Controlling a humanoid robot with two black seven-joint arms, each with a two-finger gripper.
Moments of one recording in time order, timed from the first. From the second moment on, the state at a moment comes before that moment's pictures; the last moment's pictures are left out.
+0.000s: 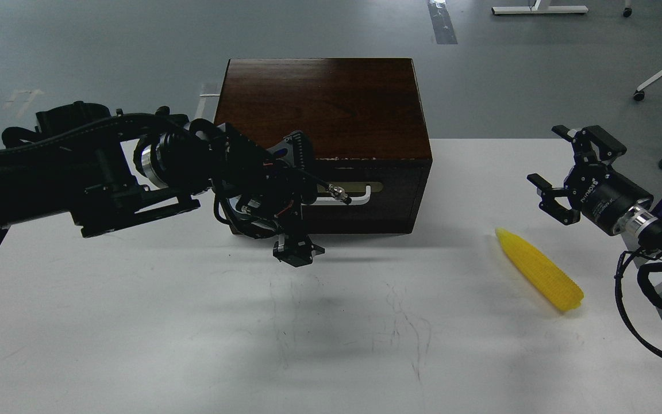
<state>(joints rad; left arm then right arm) -1.36 0.35 0.06 -1.27 2.18 -0.49 -0.49 0.76 -0.74 0.16 0.89 0.01 0.44 0.49</state>
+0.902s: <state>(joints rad) -1.38 0.45 0.11 -1.60 2.18 -0.49 -0.49 0.75 -0.74 0.16 0.89 0.01 0.43 0.49</state>
